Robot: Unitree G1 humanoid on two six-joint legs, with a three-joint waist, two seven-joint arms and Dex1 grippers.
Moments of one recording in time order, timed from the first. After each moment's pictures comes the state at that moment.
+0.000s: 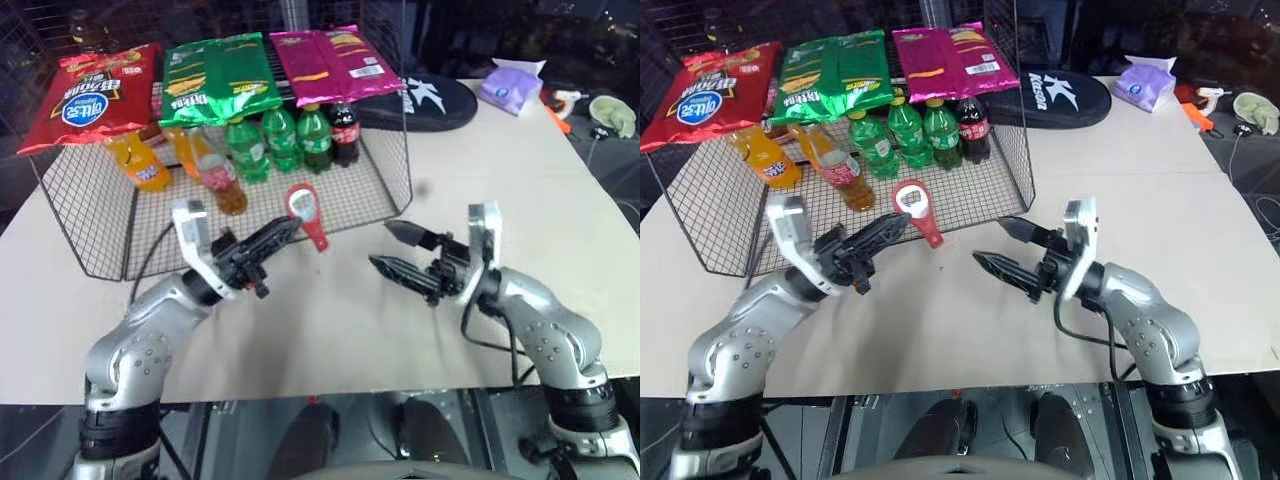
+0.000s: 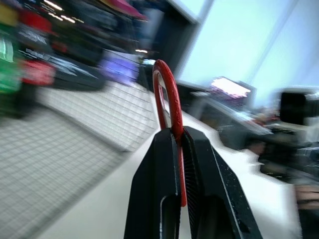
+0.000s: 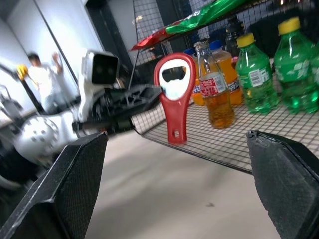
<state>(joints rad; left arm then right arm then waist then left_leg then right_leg) -0.19 0.52 0.22 -0.30 -1.06 0.63 -0.79 -0.32 -0.33 0.04 -0.37 0.88 0.67 0.70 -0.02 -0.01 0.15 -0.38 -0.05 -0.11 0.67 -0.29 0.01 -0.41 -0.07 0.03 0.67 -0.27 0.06</state>
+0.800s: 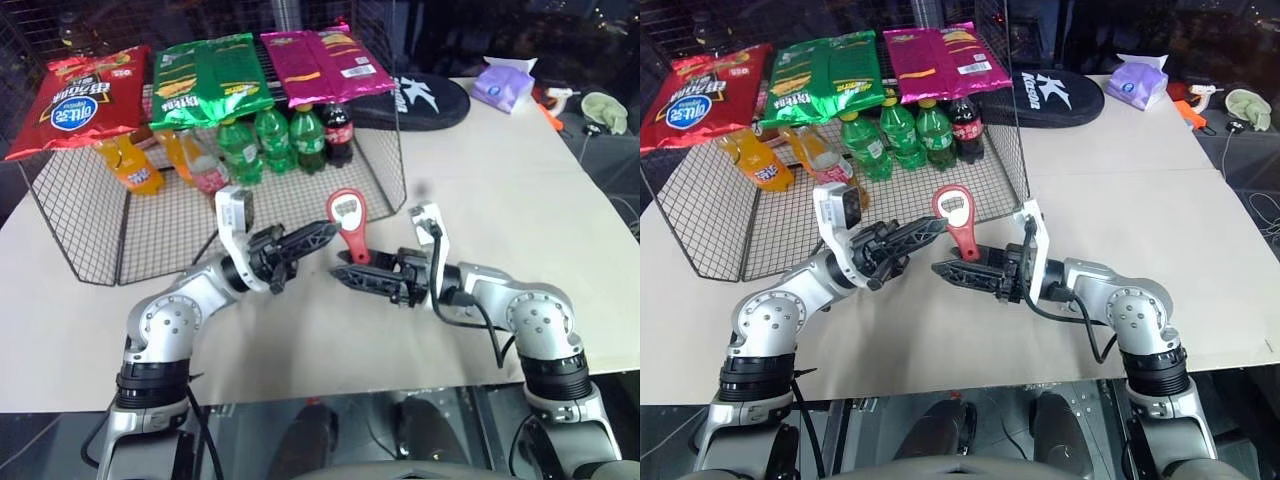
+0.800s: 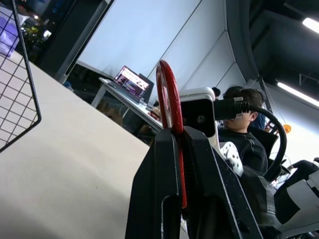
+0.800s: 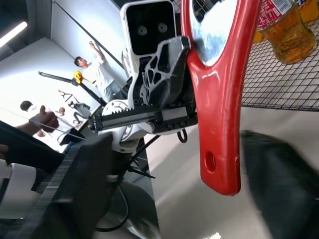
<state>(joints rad) -0.33 0.47 0.15 -0.15 -1.09 0.76 -0.95 -0.42 -0.27 0.06 -0.31 1.10 1.04 0.58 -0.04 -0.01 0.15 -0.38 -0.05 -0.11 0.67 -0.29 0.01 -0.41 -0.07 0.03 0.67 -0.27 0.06</state>
